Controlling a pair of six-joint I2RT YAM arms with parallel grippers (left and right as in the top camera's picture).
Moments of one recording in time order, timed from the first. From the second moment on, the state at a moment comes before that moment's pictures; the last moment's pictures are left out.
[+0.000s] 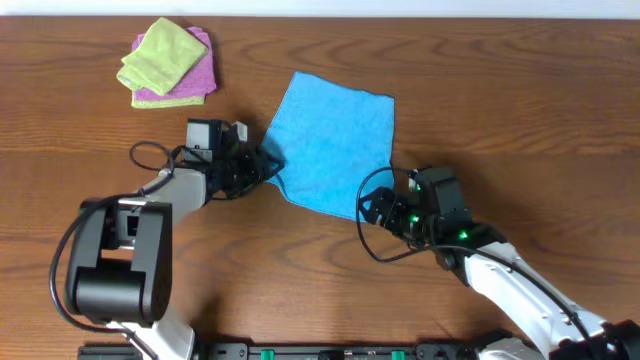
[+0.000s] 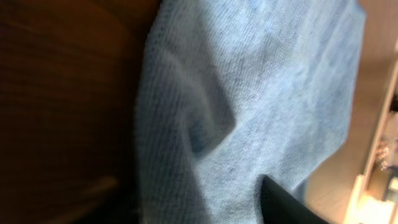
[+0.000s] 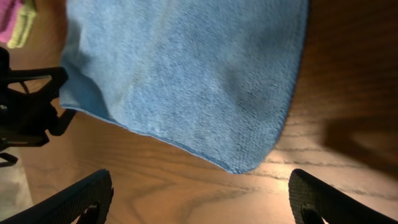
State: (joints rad) left arm -0.10 1.83 0.85 -0.08 0.63 -0.59; right arm 0.37 1.32 0.53 -0.14 -0.34 0.87
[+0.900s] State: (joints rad) left arm -0.10 1.83 0.84 -0.08 0.72 -0.59; right arm 0.37 1.52 0.47 0.16 -0.32 0.99
